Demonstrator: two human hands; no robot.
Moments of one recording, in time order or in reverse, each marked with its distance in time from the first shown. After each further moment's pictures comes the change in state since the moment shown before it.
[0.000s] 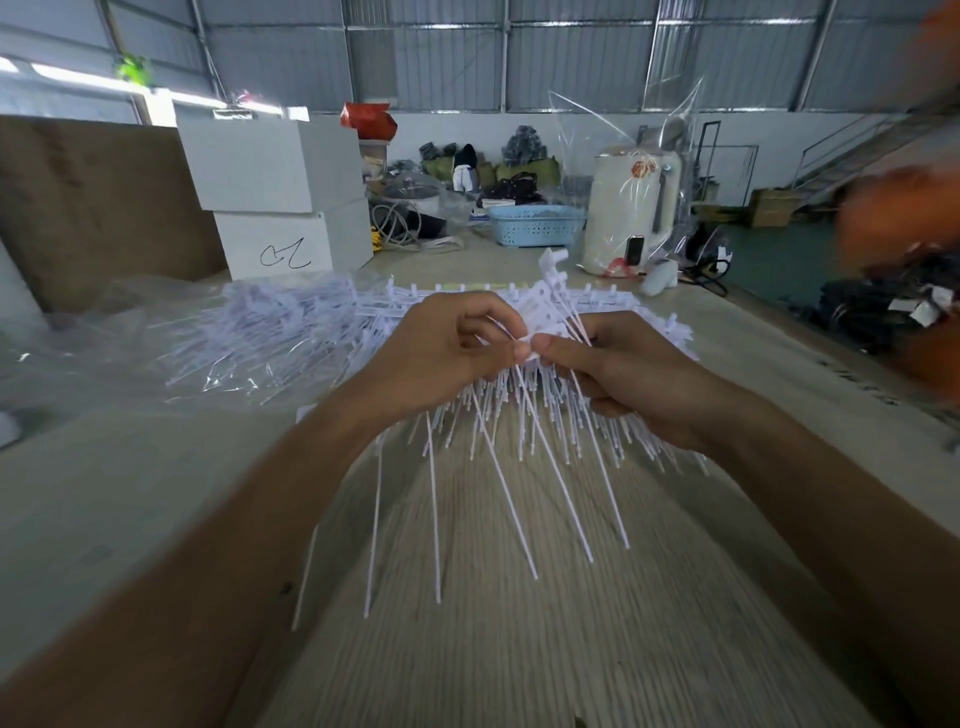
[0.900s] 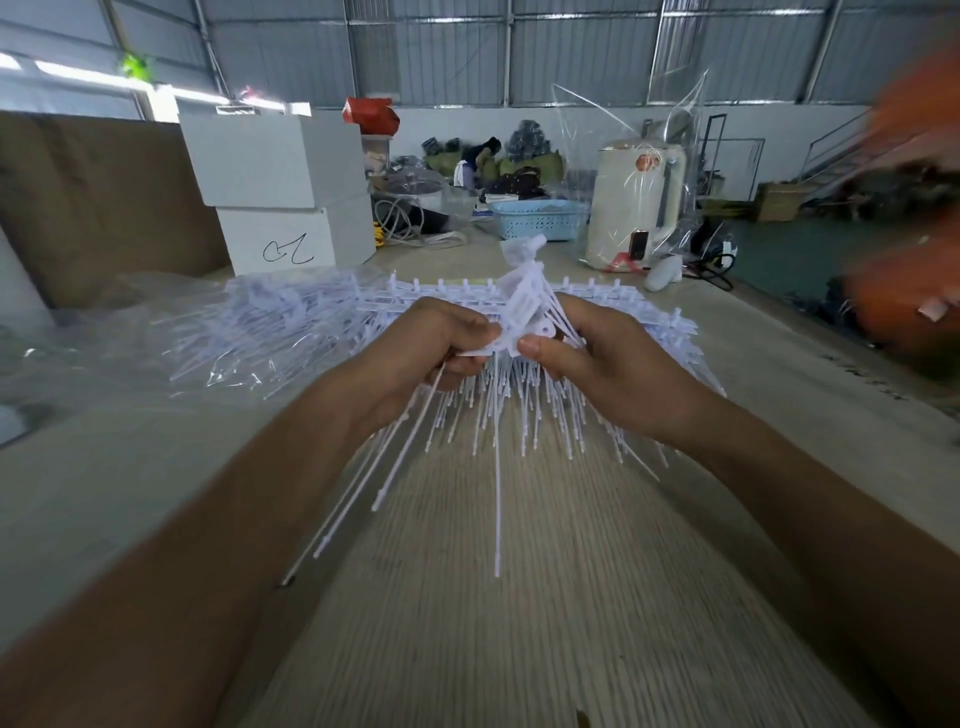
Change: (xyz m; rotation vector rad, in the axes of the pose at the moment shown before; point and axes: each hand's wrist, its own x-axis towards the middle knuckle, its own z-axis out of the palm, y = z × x) left_hand 0.001 0.005 -0.006 -0.354 -0.060 -0.423; right_hand -0.001 0.000 0.011 -0.466 0.054 -0.448
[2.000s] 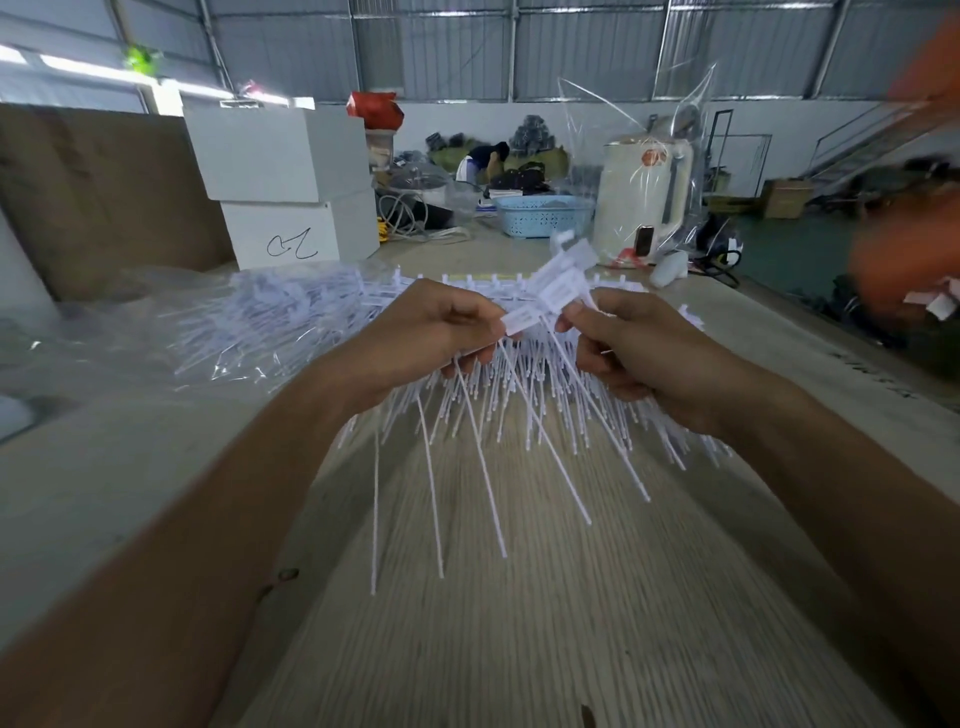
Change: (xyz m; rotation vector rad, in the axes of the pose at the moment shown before) left_hand 0.002 -0.006 -0.017 0.307 -0.032 0.236; right_hand 0.003 0.008 -0.017 0.459 0.003 0.542
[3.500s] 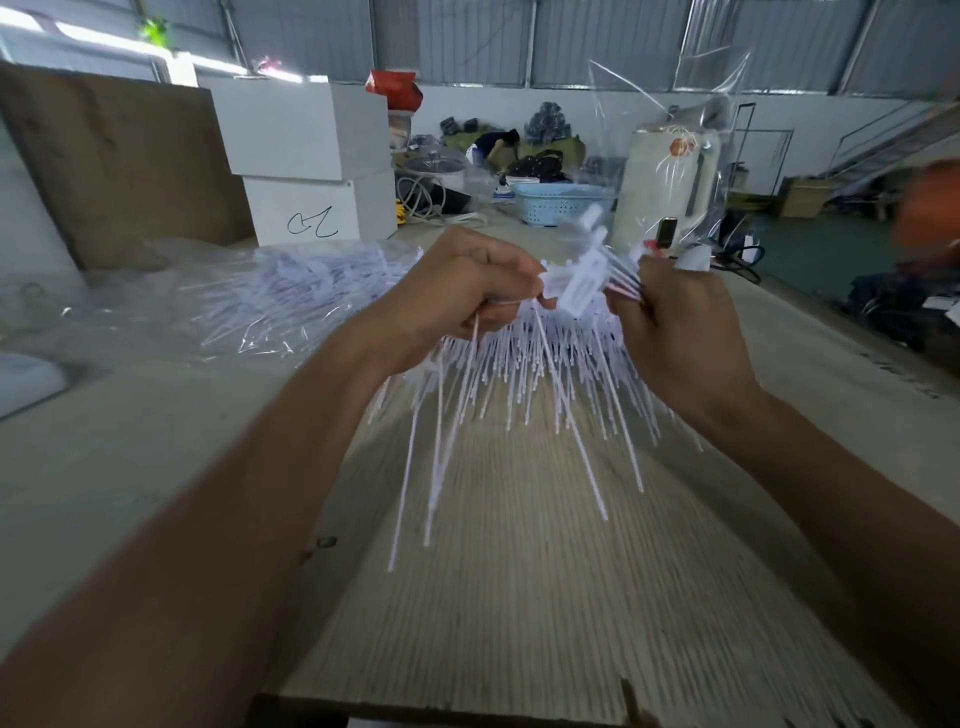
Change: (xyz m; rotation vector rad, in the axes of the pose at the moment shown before) left_hand -0.001 0.016 -0.009 -0.279 0.017 0.071; right_hand 0.000 0.005 0.019 -0.765 0.536 -0.666
